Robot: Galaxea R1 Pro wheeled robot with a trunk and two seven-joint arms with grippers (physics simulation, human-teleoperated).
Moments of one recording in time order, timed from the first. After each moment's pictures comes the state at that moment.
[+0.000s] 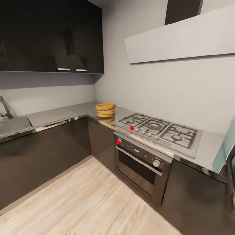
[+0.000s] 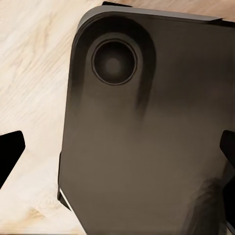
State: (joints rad) left arm 0.00 -0.03 -0.01 -0.03 0.17 -0.04 0.08; right arm -0.24 -0.08 -0.15 0.03 0.35 -0.06 0.12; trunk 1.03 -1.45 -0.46
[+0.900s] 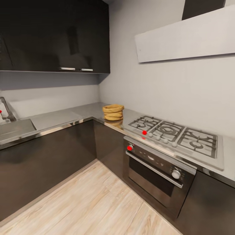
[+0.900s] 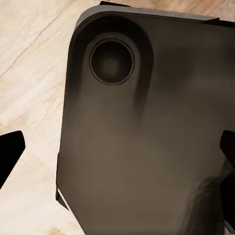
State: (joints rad) left arm 0.00 -0.03 -0.01 -0.03 0.17 -0.04 0.07; right arm -0.24 -0.08 -0.15 0.03 0.35 -0.06 0.13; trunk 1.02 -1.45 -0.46
